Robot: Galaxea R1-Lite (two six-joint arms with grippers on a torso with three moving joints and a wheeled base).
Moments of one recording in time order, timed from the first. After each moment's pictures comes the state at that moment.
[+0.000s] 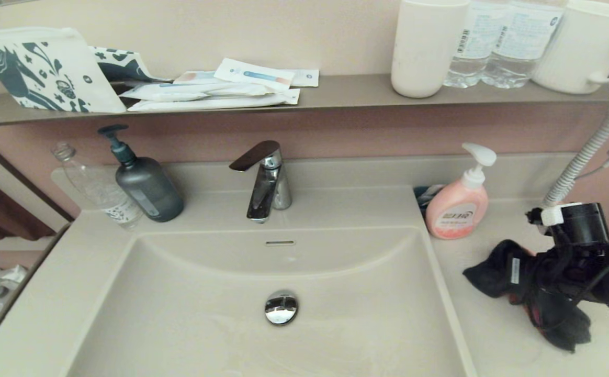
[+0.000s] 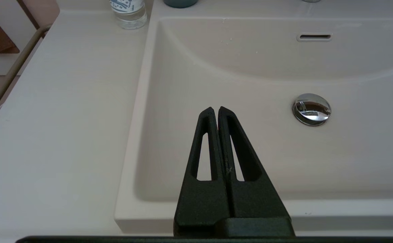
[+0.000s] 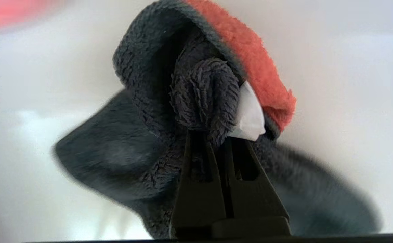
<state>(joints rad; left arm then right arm) 0.00 0.00 0.00 0.00 0.02 0.00 0.11 1.76 -0.74 -0.30 -0.25 0.30</state>
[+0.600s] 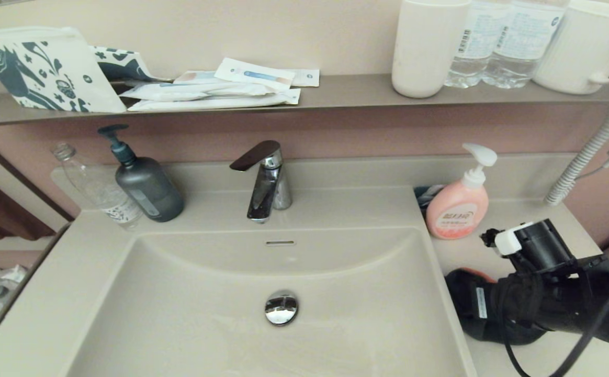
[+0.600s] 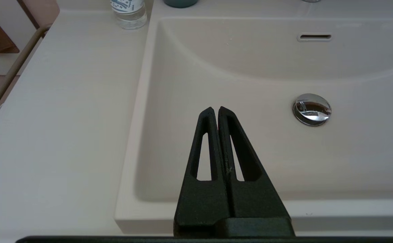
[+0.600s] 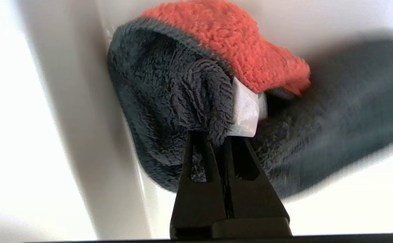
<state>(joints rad) 0.00 0.00 0.00 0.00 0.02 0.00 0.40 1.68 -0.73 -0.04 -0.25 0.41</state>
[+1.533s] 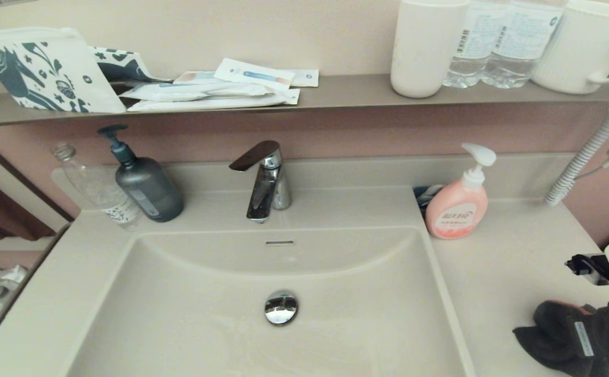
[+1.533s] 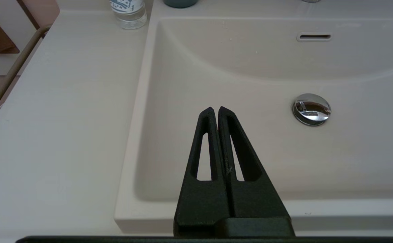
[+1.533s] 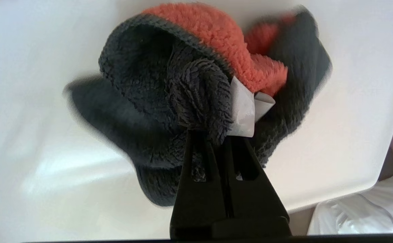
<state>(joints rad) 0.00 0.00 0.00 0.00 0.02 0.00 0.02 1.49 -0.59 0.09 -0.23 0.05</state>
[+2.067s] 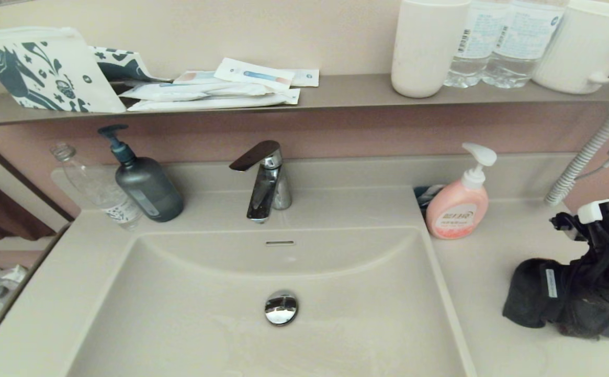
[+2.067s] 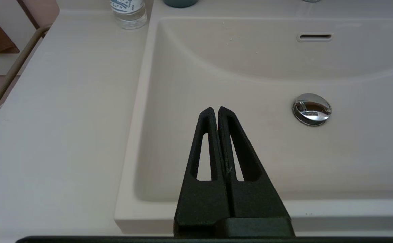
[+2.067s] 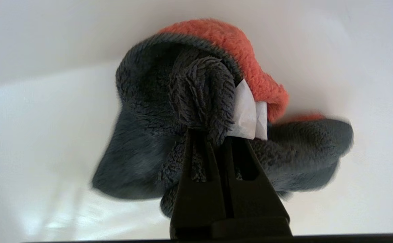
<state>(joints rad) 0.00 0.00 0.00 0.00 0.02 0.00 0.02 1.64 -0.76 -0.07 -0.24 0.14</state>
